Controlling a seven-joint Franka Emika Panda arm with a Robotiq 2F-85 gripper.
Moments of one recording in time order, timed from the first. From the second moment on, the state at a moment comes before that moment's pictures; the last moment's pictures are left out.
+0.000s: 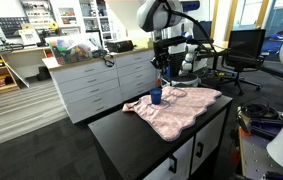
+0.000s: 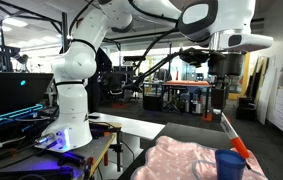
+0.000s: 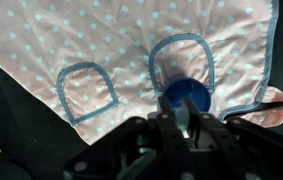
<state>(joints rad) -2.17 -0.52 1.75 -2.08 0.52 2.09 -0.11</state>
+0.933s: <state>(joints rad) -2.19 -0.44 1.75 -2.19 0.50 2.17 -0.12</state>
